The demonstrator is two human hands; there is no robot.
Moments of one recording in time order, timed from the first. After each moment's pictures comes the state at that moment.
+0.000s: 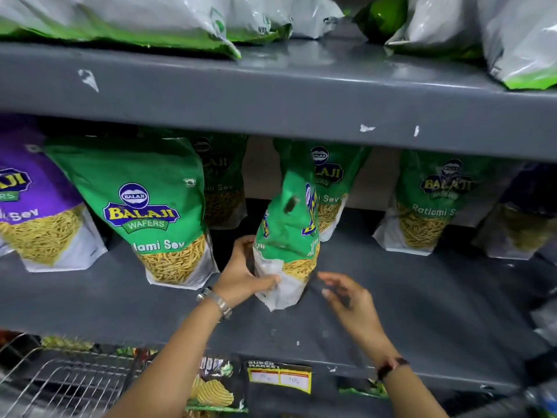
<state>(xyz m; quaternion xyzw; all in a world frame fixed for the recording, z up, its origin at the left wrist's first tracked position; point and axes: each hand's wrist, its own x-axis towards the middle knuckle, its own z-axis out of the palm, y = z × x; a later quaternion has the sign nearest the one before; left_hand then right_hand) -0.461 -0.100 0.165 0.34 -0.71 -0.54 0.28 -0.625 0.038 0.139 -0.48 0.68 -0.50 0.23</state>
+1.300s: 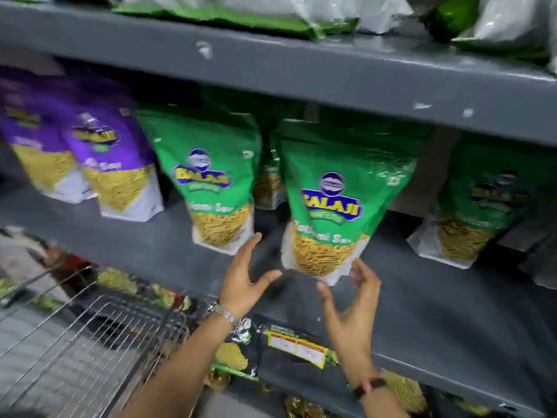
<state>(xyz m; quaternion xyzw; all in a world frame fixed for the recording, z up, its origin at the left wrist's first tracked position) -0.408 -0.045 0.145 0.42 -0.70 -0.40 0.43 -0.548 0.056 0.153 -0.44 0.66 -0.60 0.10</state>
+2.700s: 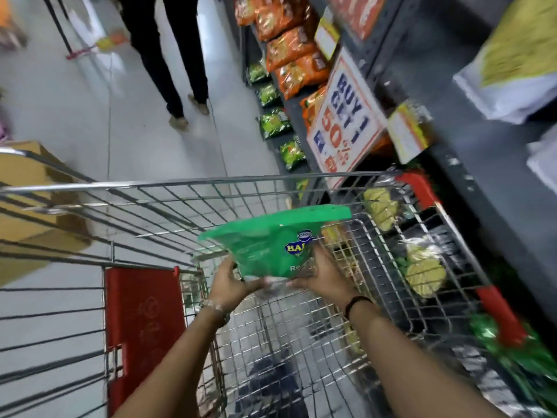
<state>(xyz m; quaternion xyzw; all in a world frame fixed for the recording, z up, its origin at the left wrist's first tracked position) 0.045 0.039 -0.039 0.76 -0.18 -0.41 0.47 -0.083 -0.088 -0.039 -0.75 0.41 0.00 0.51</state>
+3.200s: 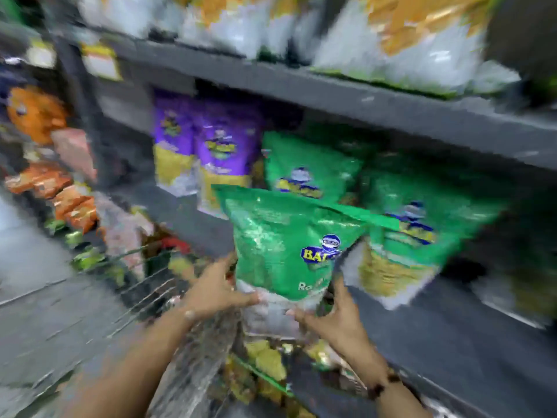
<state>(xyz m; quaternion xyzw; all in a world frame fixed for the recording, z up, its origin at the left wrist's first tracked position) -0.239 0.005 0.201 0.53 -0.69 -0.37 0.32 -0.443 0.054 0.199 -0.62 0.55 -0.44 0.34</state>
